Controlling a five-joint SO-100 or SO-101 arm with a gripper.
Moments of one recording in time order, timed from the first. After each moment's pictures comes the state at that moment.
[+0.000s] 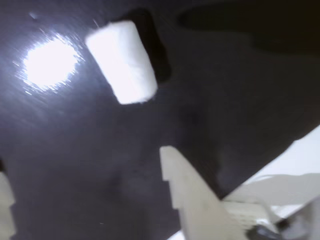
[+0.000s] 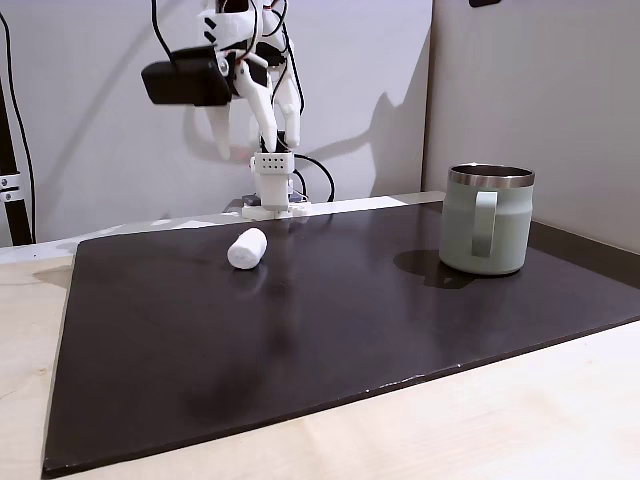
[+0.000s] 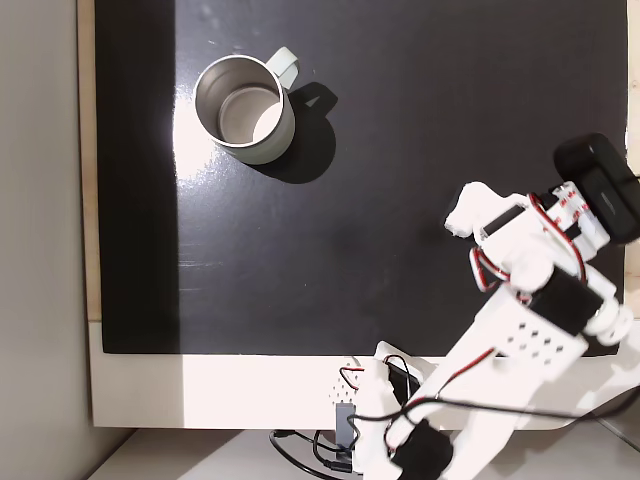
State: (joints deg) arm 31.8 101.1 86.7 90.4 -72.9
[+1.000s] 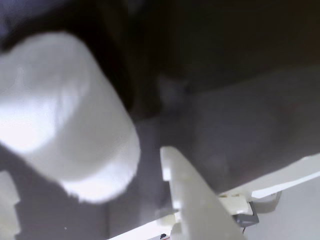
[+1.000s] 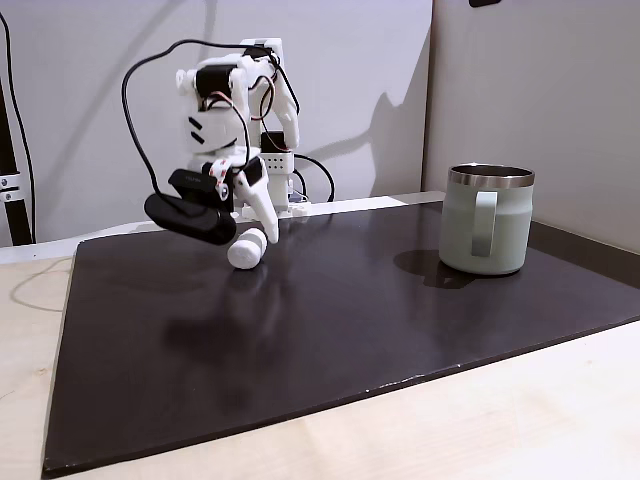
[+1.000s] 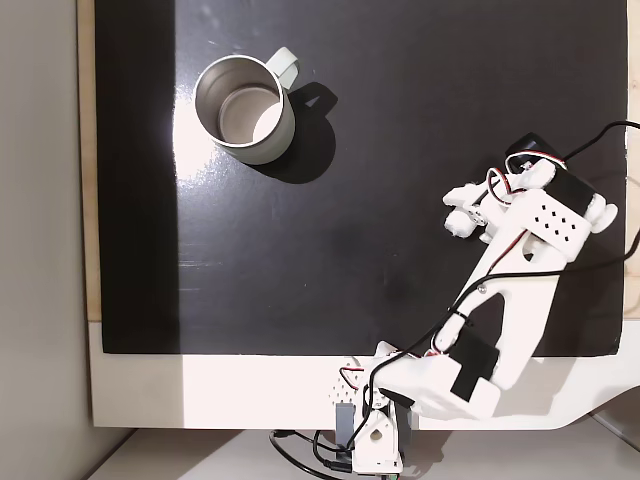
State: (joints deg) arm 32.2 67.2 79.7 88.6 -76.7
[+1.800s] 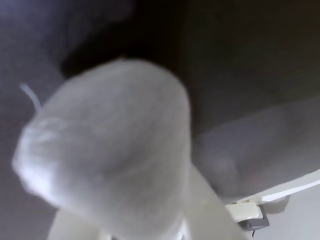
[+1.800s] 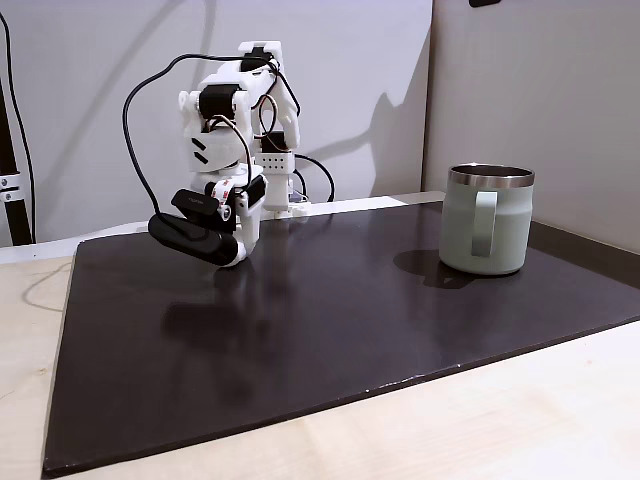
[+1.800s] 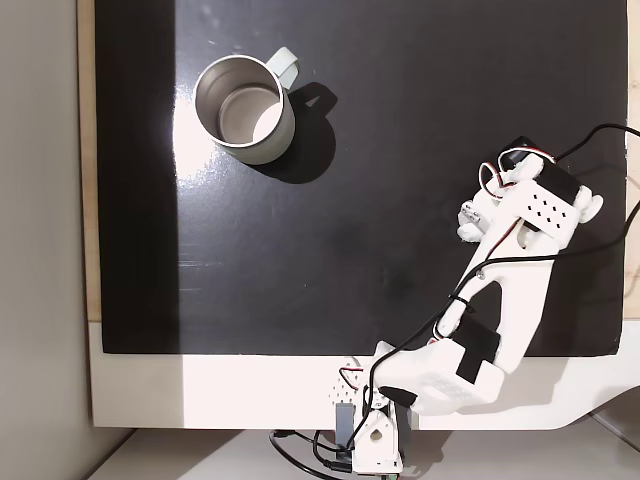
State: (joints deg) arm 31.0 62.8 79.7 86.3 -74.0
